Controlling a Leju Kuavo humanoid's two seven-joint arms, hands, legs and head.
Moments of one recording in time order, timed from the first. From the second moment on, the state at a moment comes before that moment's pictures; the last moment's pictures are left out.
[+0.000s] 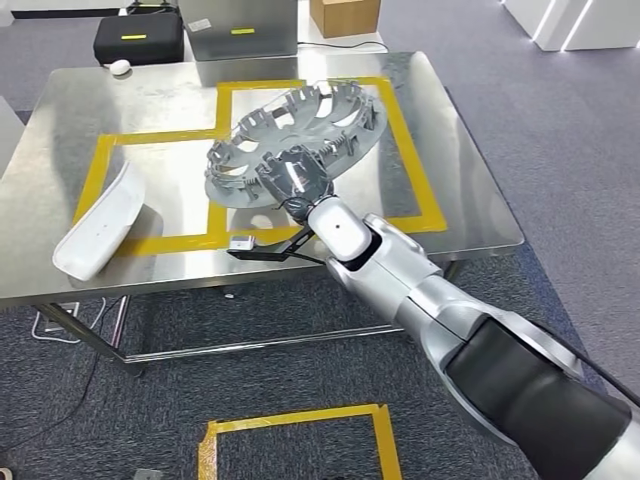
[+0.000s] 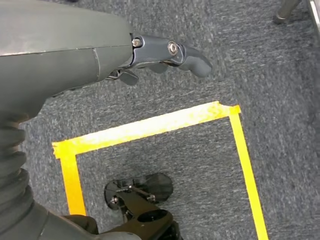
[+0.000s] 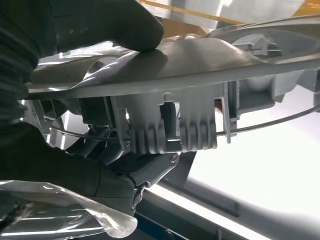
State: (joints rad) left arm -0.03 -0.16 0.51 -0.33 -0.72 0.19 -0.38; right arm -1.01 -0.01 0.94 -0.66 1.27 -0.17 0.12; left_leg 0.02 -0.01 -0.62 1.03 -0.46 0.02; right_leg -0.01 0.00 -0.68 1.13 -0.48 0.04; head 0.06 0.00
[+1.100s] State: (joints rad) left arm -0.03 -0.18 0.45 -0.33 -0.62 0.16 -0.34; right arm -1.06 0.03 0.83 -0.61 1.24 -0.13 0.03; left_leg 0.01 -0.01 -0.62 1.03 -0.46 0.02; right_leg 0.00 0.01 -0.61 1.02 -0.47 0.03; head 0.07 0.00
